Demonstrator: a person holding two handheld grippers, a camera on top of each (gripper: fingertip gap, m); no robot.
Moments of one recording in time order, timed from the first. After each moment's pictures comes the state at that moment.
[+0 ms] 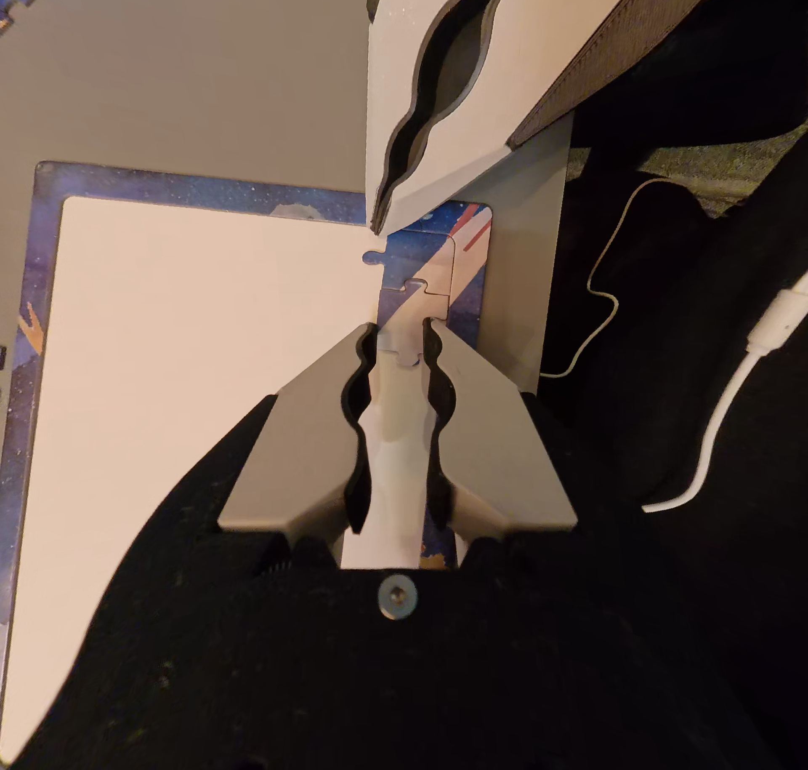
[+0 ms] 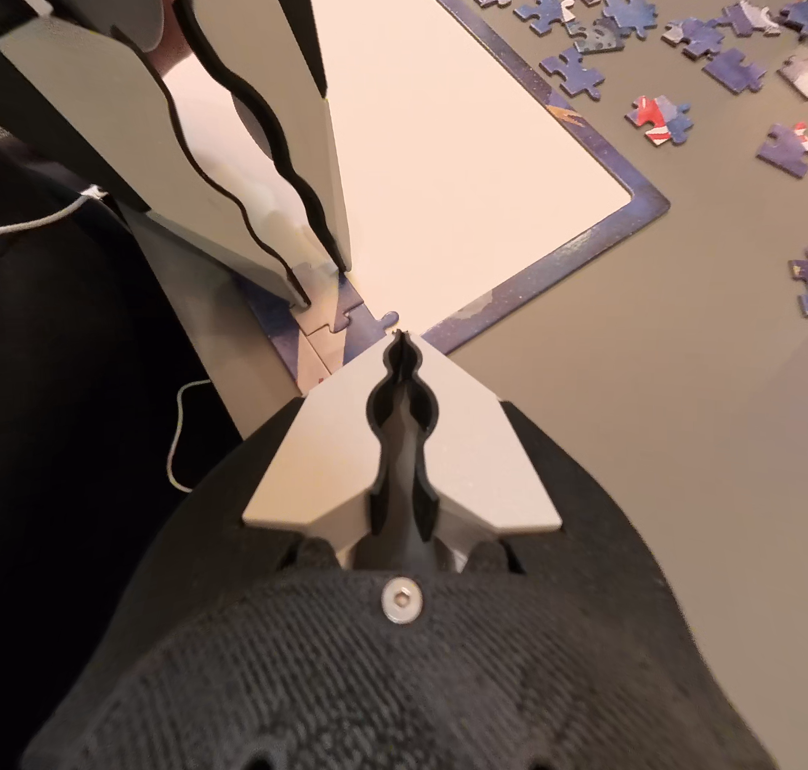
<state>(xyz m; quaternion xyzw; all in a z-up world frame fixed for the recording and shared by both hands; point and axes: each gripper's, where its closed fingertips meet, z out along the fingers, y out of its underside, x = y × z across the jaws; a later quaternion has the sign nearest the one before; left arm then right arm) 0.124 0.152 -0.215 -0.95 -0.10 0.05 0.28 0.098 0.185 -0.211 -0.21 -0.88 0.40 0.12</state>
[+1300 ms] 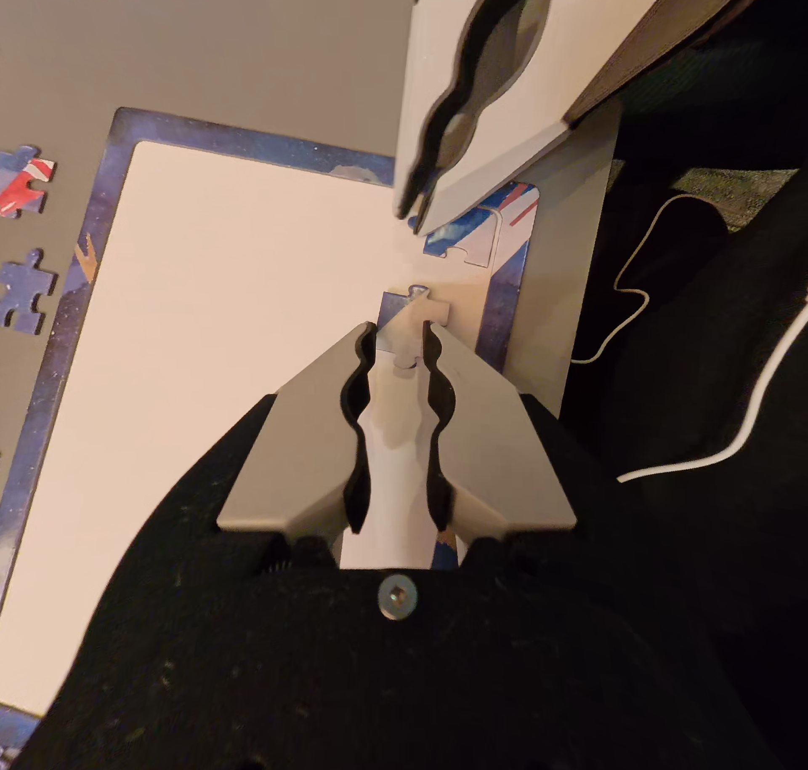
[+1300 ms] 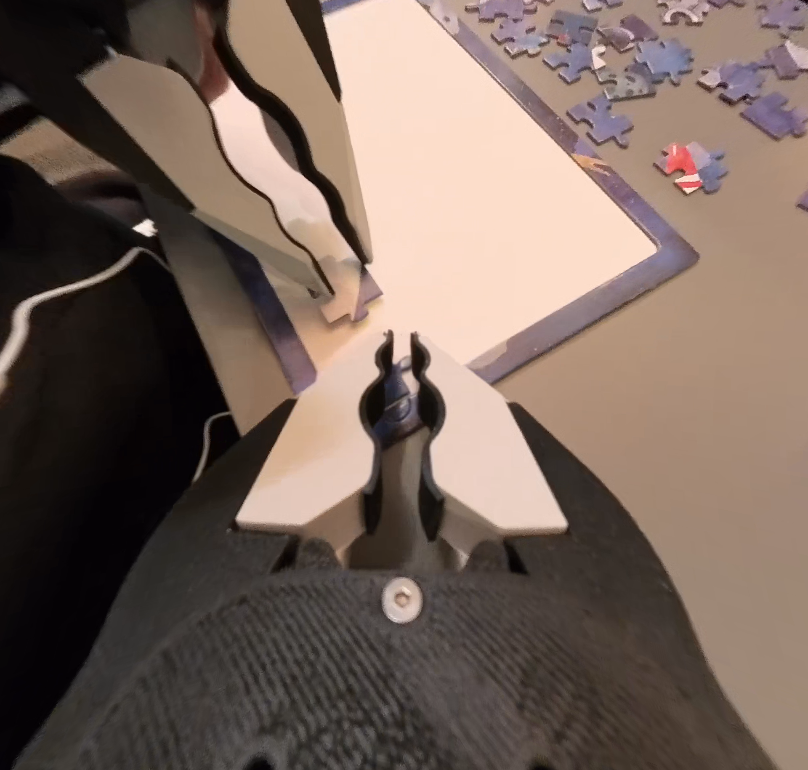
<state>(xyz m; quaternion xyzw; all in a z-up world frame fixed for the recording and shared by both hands) 0.111 0.130 -0.209 -0.93 -0.15 0.07 0.31 0.095 0.165 -0.200 -0.19 -0.88 0.42 0.08</state>
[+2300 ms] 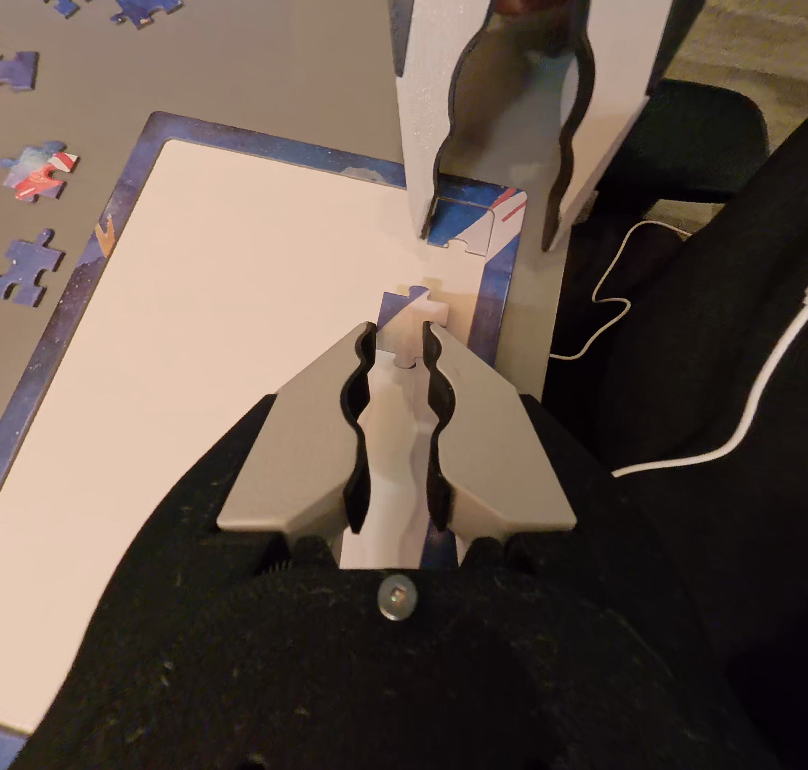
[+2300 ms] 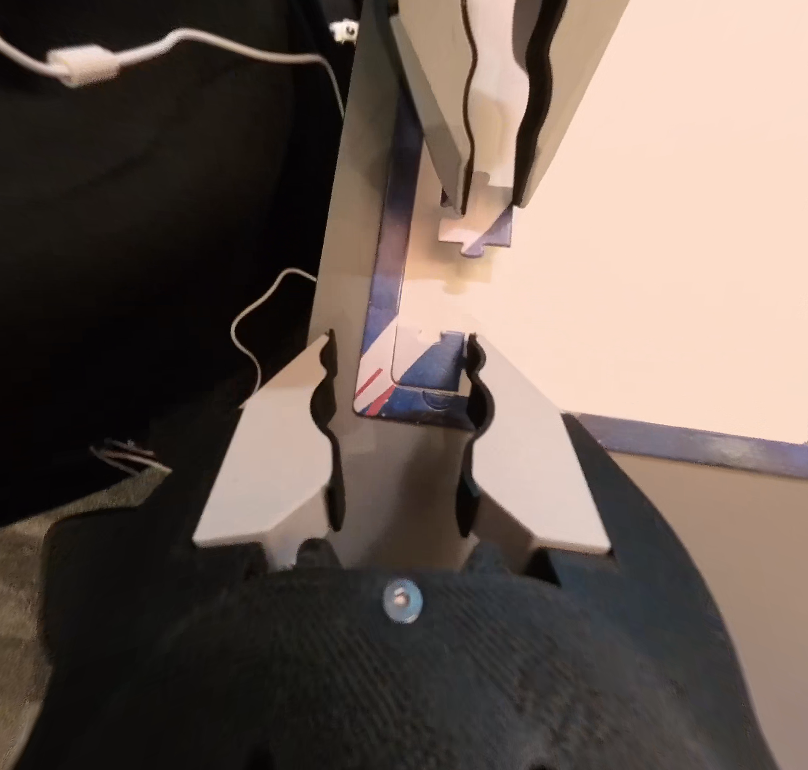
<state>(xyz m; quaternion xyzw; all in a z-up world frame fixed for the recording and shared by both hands) 0.120 0.119 -0.202 -0.91 -0.16 0.07 0.38 0.142 0.171 -0.214 0.11 -0.94 0.32 -0.05</state>
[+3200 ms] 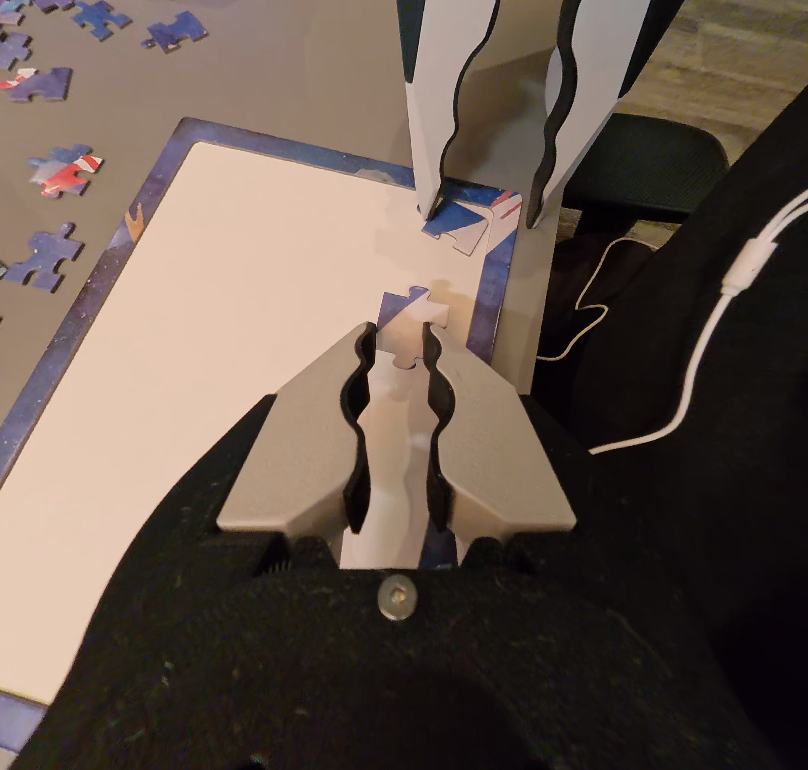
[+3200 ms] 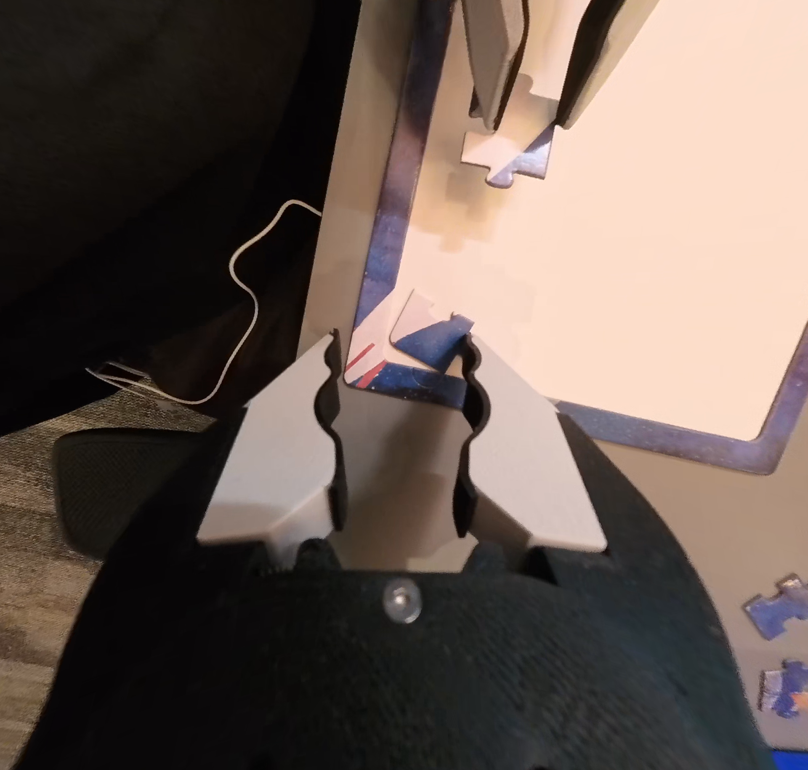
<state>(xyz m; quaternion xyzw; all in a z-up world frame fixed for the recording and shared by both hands) 0.122 0.110 -0.193 -0.89 -0.17 0.06 0.41 0.138 0.188 -0.216 0.16 -0.96 0.20 -0.03</state>
